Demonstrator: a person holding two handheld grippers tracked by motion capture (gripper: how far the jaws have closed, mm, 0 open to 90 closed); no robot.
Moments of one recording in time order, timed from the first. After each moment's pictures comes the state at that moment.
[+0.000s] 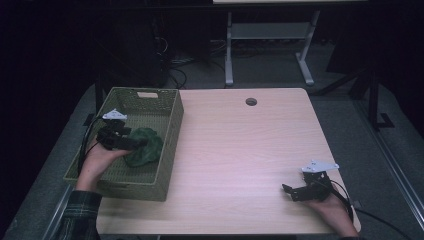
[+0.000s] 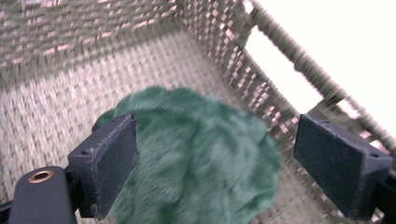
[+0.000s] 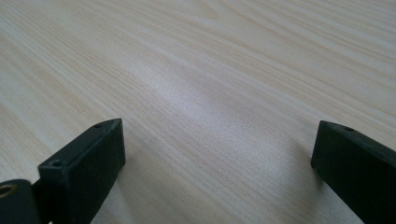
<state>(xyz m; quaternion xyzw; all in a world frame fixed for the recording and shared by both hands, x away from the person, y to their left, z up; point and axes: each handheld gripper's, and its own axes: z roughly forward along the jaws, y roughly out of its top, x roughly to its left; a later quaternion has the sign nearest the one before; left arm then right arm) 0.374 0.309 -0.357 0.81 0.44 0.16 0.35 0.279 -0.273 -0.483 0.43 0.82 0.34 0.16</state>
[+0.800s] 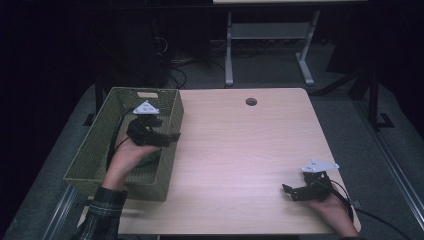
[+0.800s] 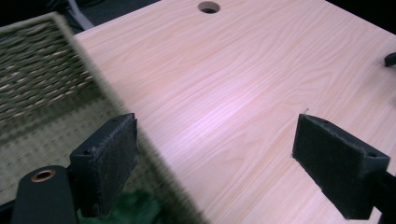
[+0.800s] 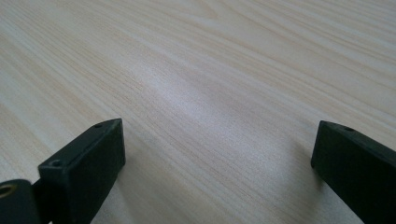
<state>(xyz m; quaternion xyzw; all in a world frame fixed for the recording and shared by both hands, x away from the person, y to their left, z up) 0.365 0.213 -0.328 0.83 0.37 0.15 0.39 0.279 -0.273 -0.483 0.43 0.82 0.34 0.16</state>
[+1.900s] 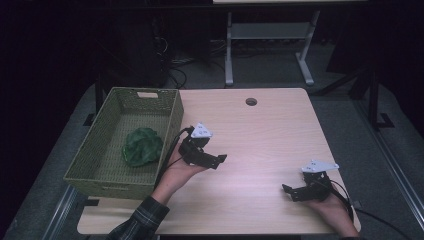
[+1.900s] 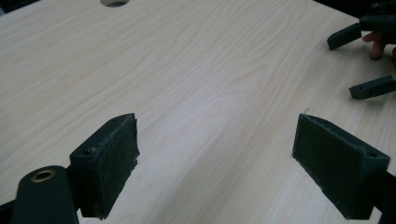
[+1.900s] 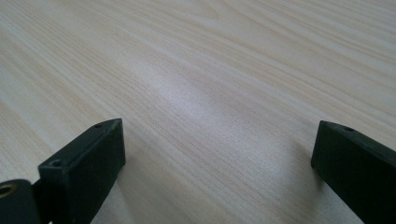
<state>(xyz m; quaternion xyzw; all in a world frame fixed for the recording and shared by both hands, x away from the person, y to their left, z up) 0.342 0.098 -0.386 0.86 0.30 0.12 0.40 0.279 -0.273 -0.483 0.43 0.82 0.34 0.16</state>
